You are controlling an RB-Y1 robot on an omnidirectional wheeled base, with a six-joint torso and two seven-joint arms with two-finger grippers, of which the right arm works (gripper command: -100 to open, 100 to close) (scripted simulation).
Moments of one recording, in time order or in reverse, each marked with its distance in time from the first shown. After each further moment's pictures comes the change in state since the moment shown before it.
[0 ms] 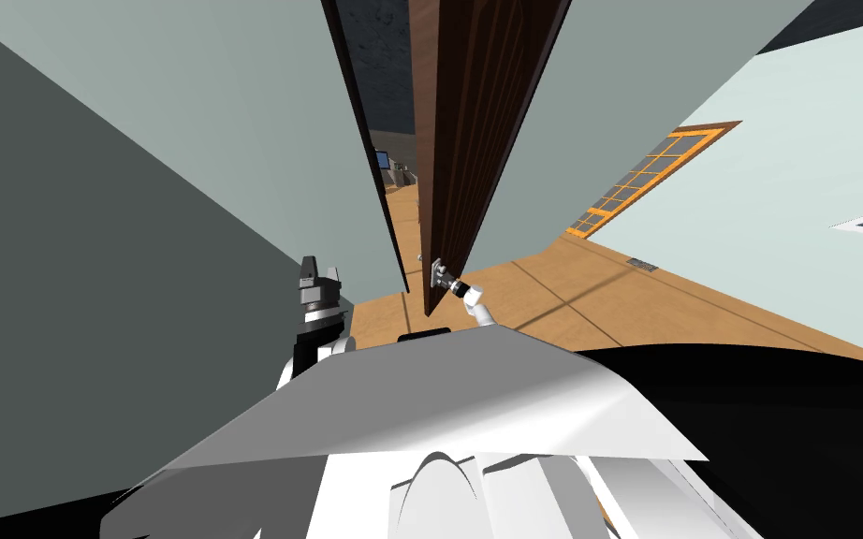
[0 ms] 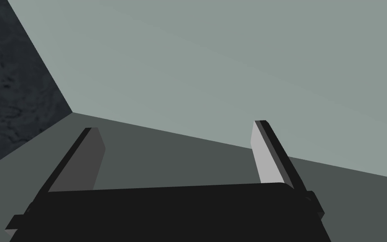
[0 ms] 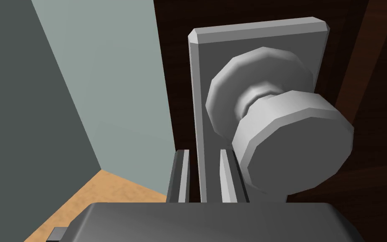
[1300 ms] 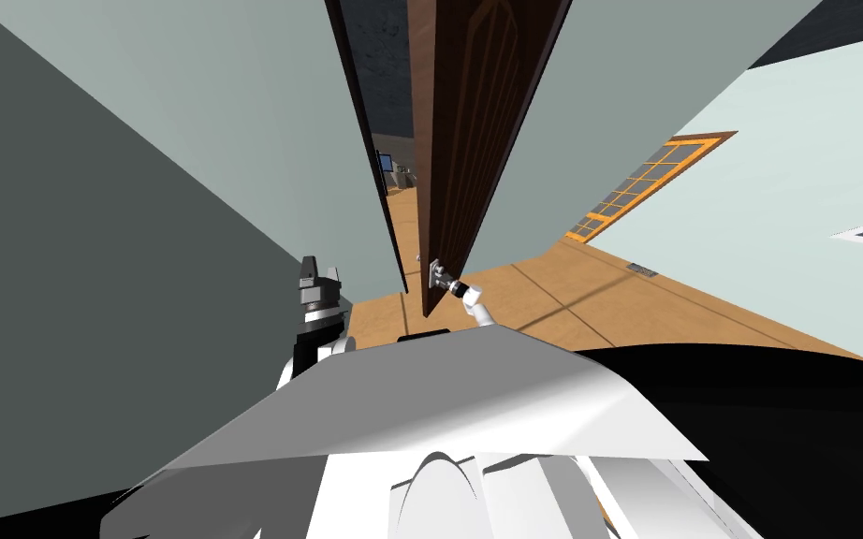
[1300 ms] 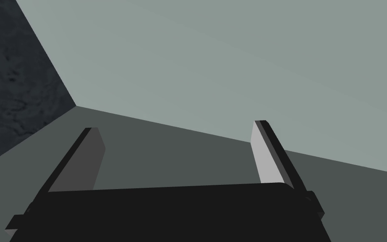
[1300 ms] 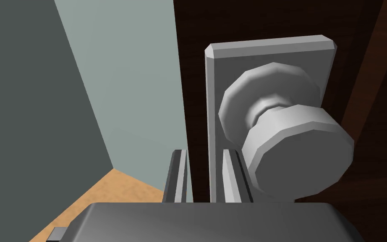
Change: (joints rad) arm -0.009 0.003 0.010 0.015 -0.012 0.036 0.002
